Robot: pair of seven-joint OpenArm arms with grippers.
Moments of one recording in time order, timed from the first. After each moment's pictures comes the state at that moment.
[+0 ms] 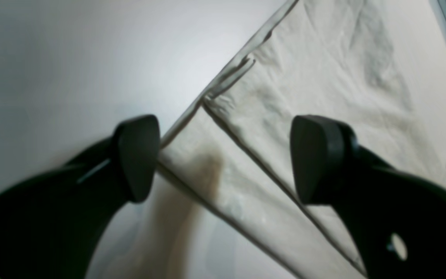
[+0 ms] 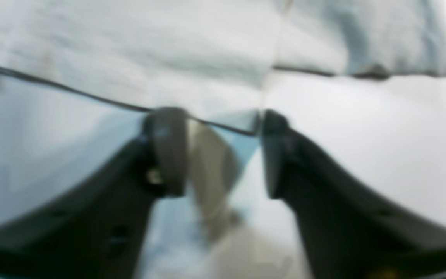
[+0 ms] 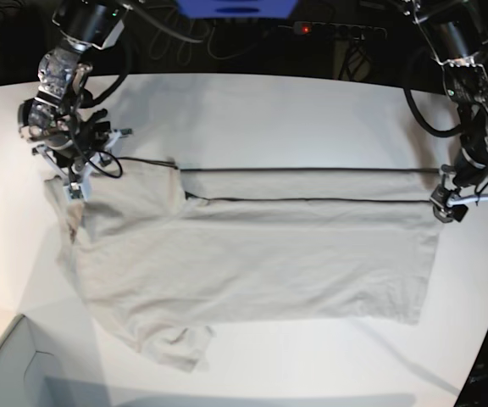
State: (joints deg) left arm -0.2 -10.9 -32.4 74.4 -38.1 0.5 35.4; right arm -2.4 -5.8 34.6 82.0 -17.5 39.5 -39.6
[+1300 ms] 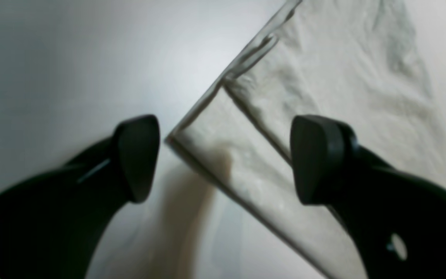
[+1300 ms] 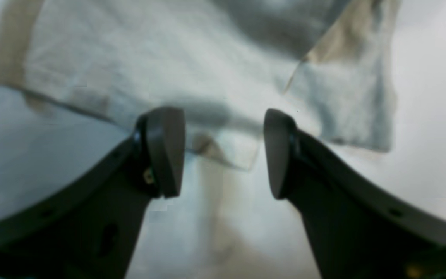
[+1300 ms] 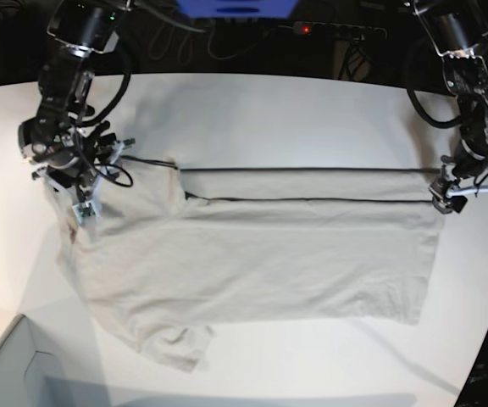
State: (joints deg) left arm 2.0 -11.1 -32.5 75.1 -38.1 0.3 35.5; right arm -2.5 -4.1 27.0 87.8 -17.9 39.6 -44.6
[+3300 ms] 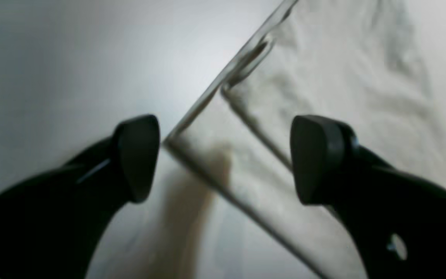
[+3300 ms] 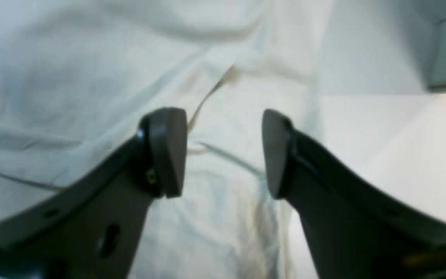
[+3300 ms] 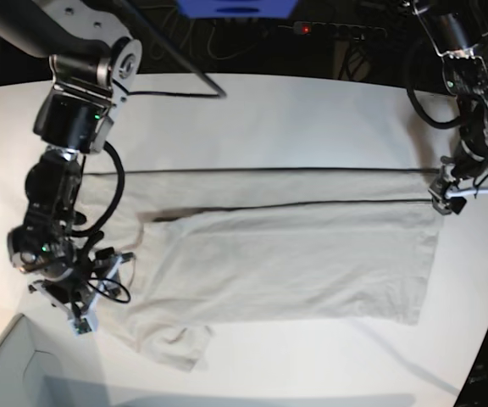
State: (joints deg) left arm 1.0 -11.1 -32.1 73.8 -37.4 0.0 35.3; right arm 19.9 -1.0 23.8 80.3 -17.1 39.6 -43.0
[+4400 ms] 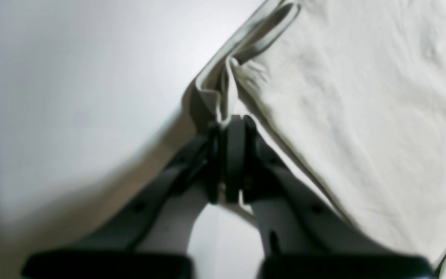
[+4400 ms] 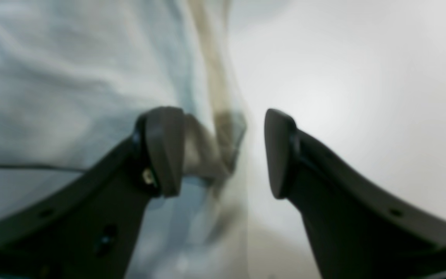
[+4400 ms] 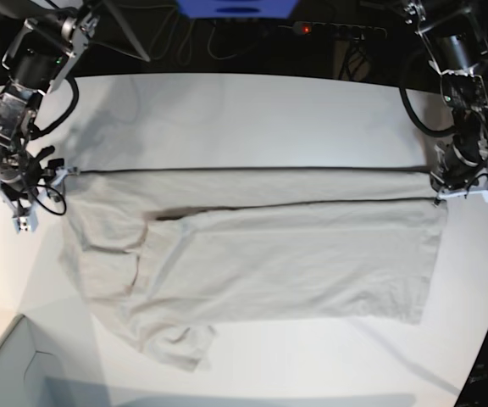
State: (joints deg) left arm -3.2 -12.1 -31.3 64.1 -37.9 0.3 36.0; right arm 7.4 7.8 38.3 68.2 -18.0 39.6 -31.4
